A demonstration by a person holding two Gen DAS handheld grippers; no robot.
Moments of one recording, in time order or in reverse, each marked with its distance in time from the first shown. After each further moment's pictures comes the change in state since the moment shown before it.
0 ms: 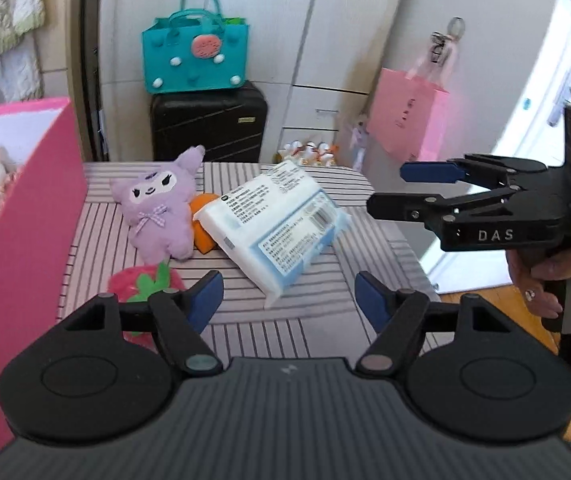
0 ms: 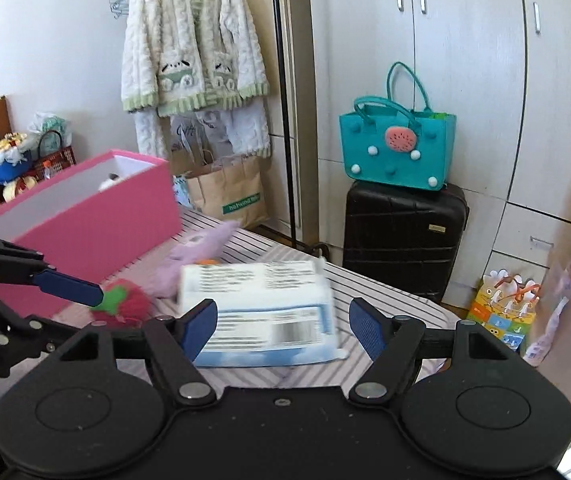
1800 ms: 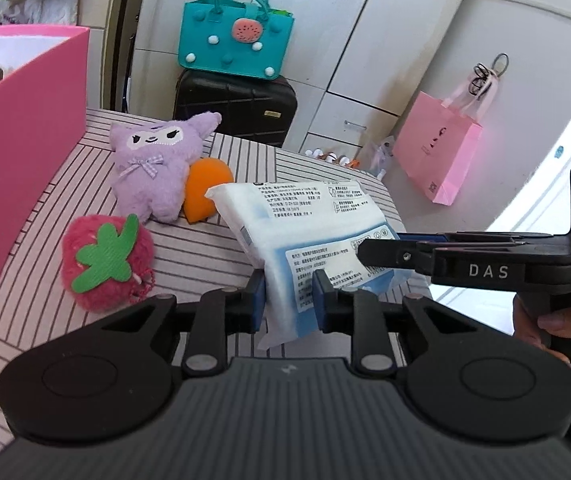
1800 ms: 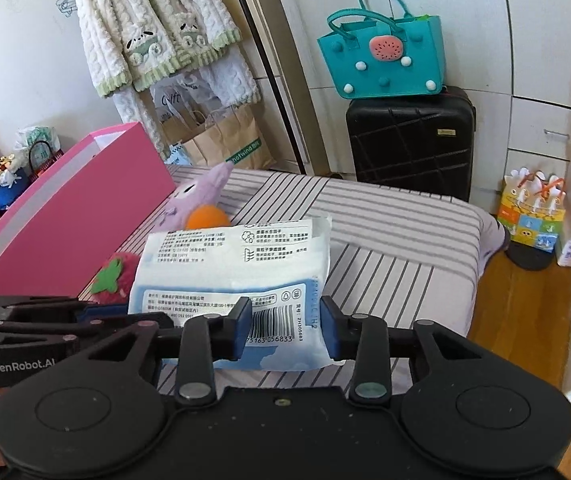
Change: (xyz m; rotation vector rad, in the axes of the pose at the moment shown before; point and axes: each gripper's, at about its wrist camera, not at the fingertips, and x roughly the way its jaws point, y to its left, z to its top) left arm 0.031 0.001 -0.022 -0.183 -0.031 0.017; right arm 0.026 -0.011 -0.023 0.240 0.180 0.073
